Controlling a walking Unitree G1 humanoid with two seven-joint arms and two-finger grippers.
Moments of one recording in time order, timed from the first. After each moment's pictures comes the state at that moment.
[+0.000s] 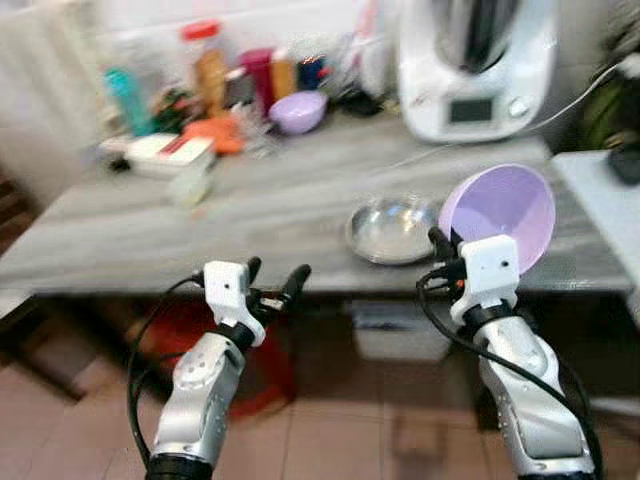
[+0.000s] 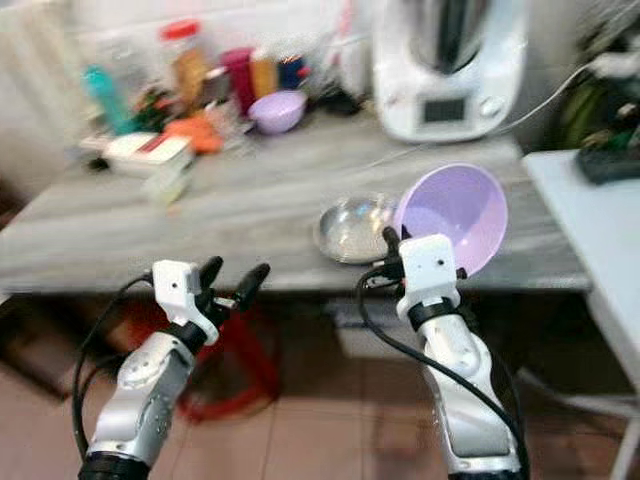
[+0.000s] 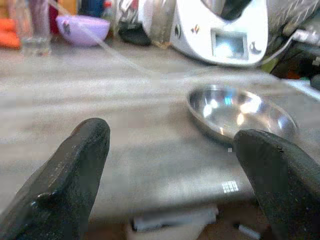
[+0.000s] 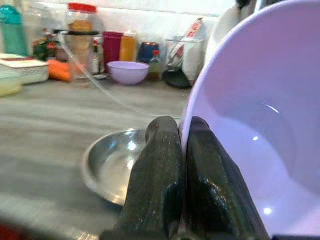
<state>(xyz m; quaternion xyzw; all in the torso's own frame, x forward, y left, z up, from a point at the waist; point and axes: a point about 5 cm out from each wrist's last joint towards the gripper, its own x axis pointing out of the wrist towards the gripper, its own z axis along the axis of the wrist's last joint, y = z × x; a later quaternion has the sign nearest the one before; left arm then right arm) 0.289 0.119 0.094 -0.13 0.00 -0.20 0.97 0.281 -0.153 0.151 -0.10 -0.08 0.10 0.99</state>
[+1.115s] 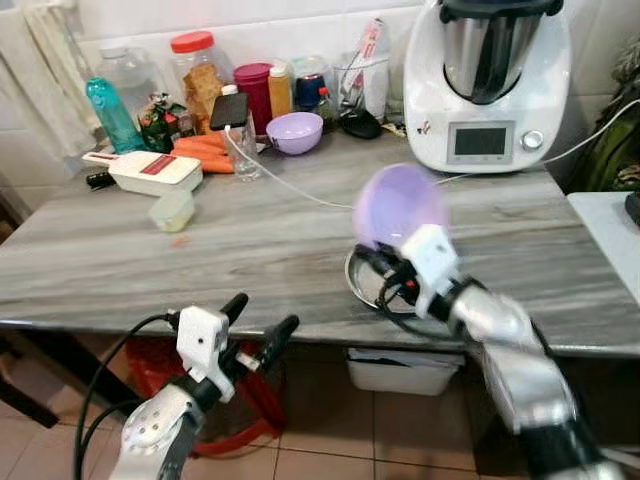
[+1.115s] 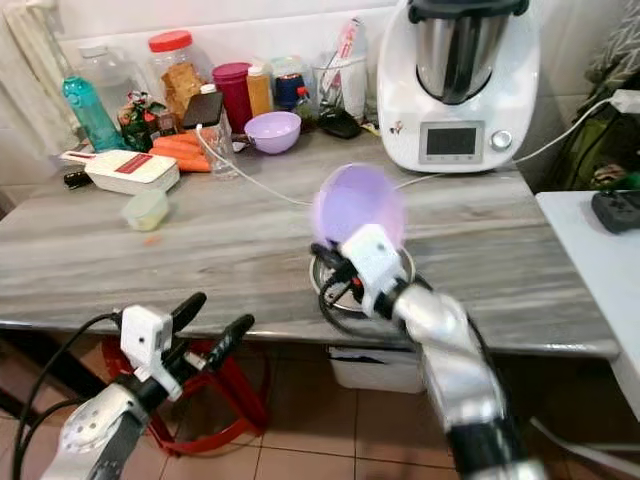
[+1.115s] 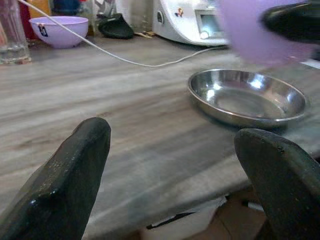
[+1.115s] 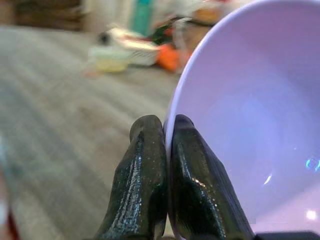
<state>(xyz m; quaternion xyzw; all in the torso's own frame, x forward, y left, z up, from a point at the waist) 0.228 0.146 0.084 -0.06 0.01 -0.27 0.96 0.310 -0.119 0.153 -0.15 -0.02 0.40 0.91</state>
